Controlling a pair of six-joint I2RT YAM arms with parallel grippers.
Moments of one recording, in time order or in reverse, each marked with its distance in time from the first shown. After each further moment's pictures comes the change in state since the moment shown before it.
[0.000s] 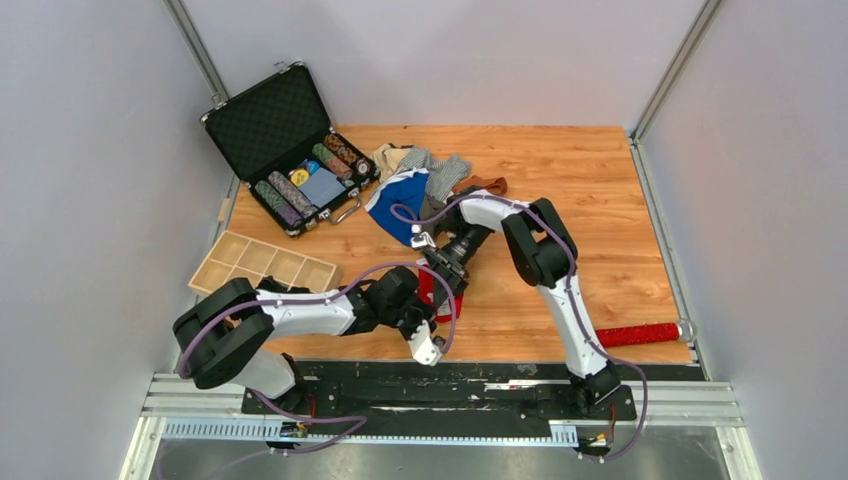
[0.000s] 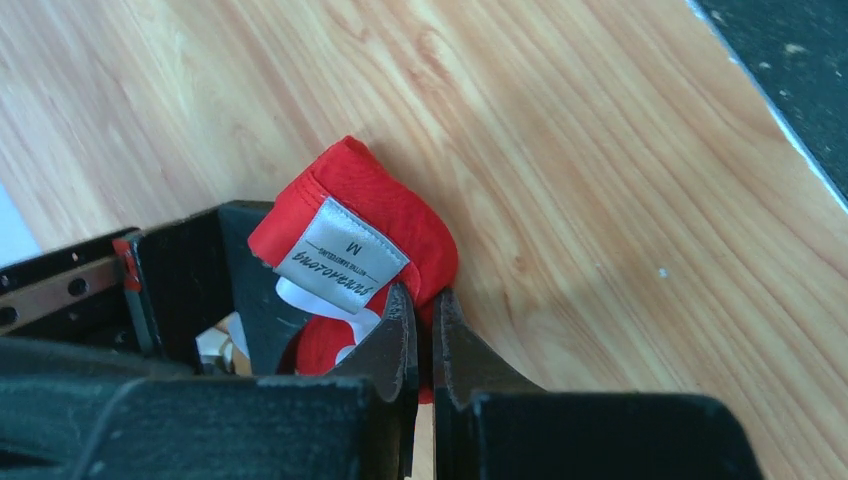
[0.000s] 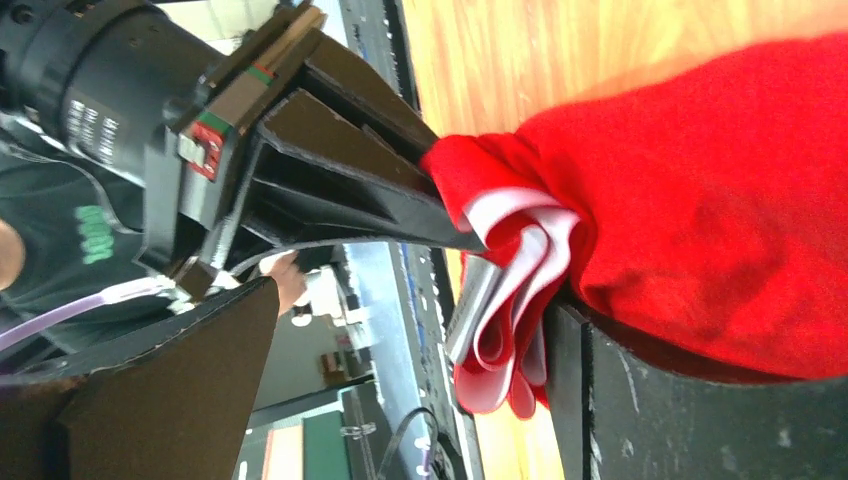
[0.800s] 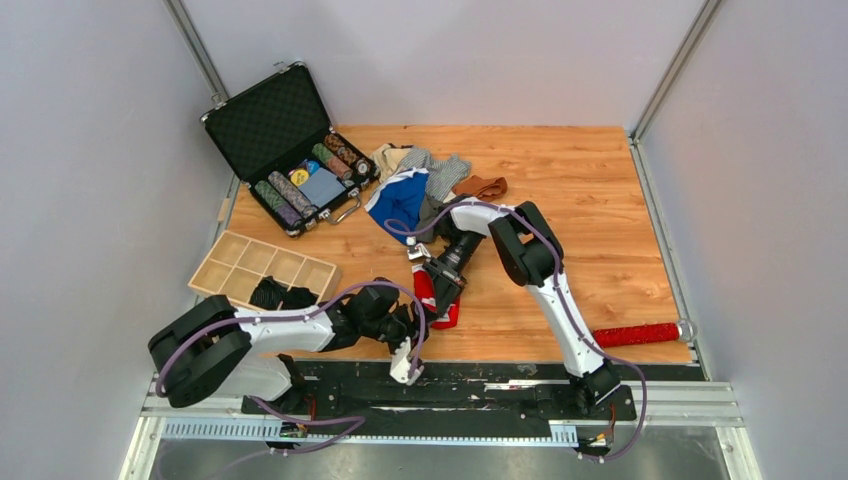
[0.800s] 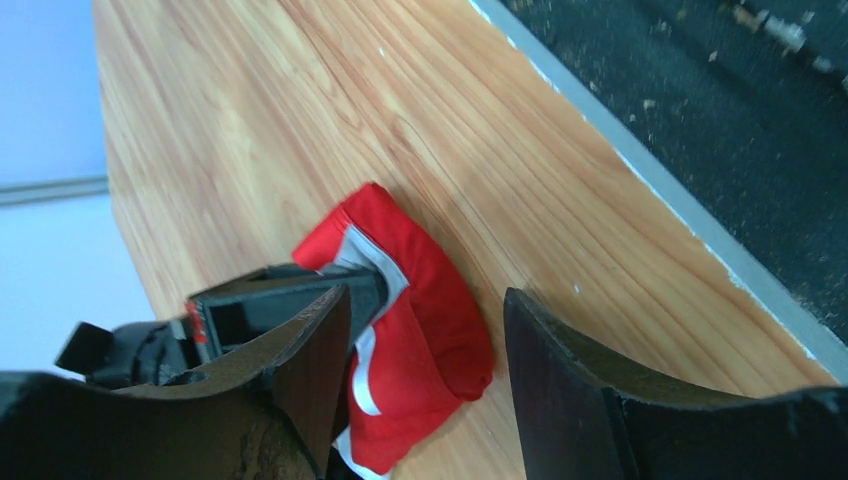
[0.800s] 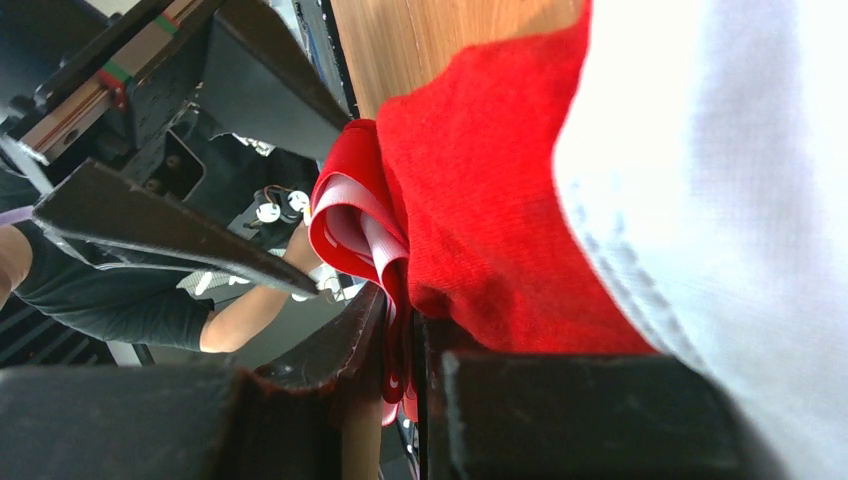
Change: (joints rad) left arm 0.006 -0.158 -0.158 0.112 0.190 0.116; right arm 0.016 0.114 0.055 0.001 0.070 0.004
